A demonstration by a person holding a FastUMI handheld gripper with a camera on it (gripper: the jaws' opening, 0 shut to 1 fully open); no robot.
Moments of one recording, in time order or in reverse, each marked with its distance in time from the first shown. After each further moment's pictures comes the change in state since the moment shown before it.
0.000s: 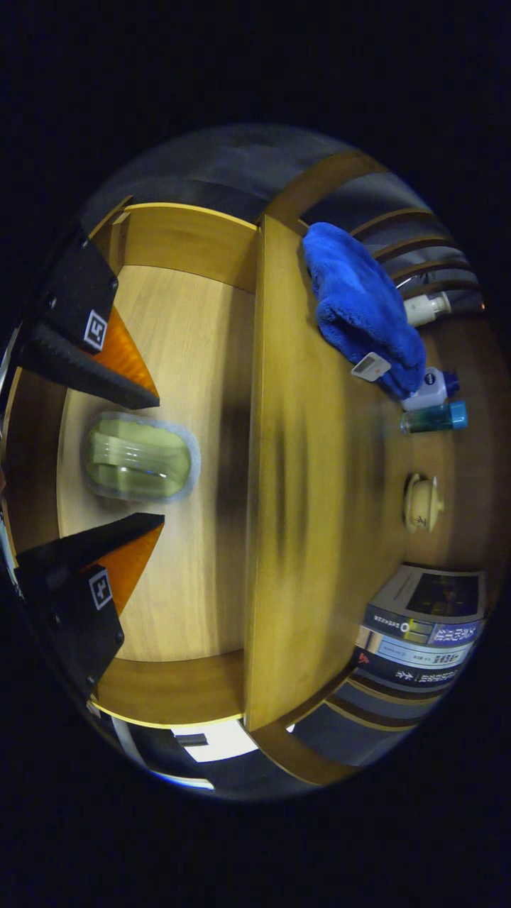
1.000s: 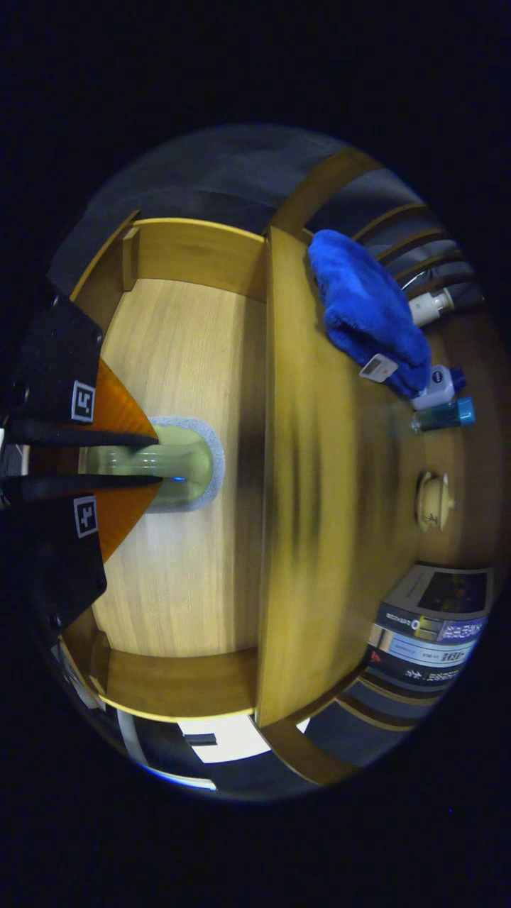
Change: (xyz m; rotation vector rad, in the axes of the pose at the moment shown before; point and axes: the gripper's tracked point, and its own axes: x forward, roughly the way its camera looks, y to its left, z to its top) arm -0.049 -0.005 0.003 0.019 0.027 0.015
